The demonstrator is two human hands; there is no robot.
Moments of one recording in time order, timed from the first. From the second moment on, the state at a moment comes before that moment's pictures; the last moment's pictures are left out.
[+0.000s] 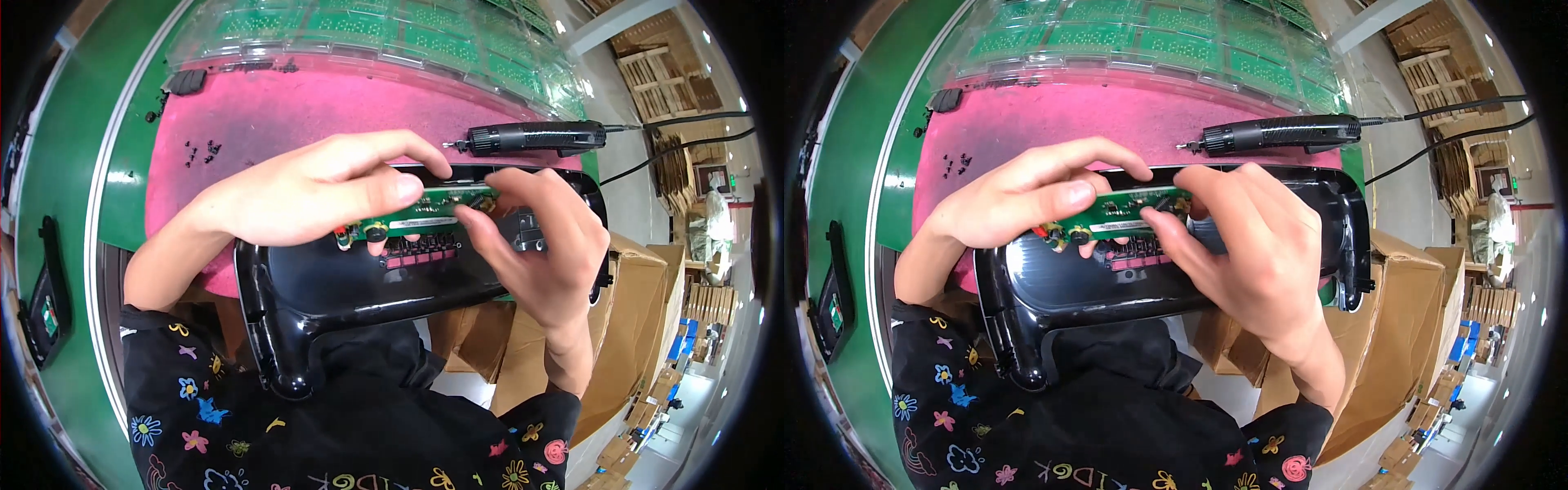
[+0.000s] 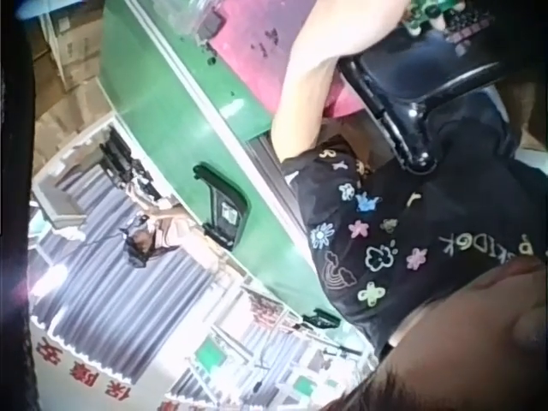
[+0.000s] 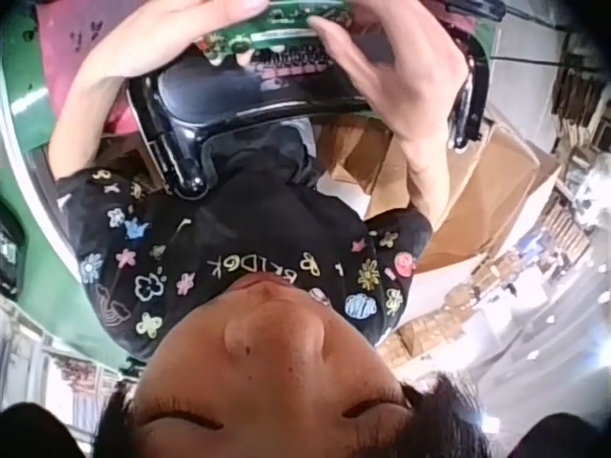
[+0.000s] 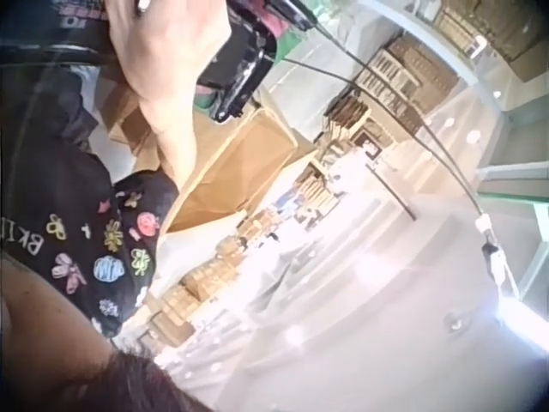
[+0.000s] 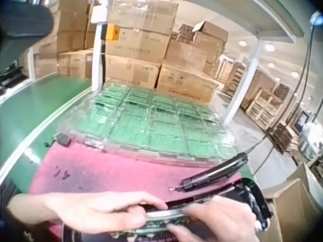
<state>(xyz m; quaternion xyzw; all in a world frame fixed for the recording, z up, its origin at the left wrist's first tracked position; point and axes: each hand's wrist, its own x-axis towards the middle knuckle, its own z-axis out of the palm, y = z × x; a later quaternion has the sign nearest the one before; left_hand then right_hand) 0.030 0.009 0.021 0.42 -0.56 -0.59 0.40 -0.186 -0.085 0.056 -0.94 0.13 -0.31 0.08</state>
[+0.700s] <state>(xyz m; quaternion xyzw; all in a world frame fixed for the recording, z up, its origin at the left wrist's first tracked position) 0.031 0.012 0.028 0.49 -0.76 -0.15 0.39 -0.231 -0.096 0.058 -0.76 0.31 -0.23 0.52</state>
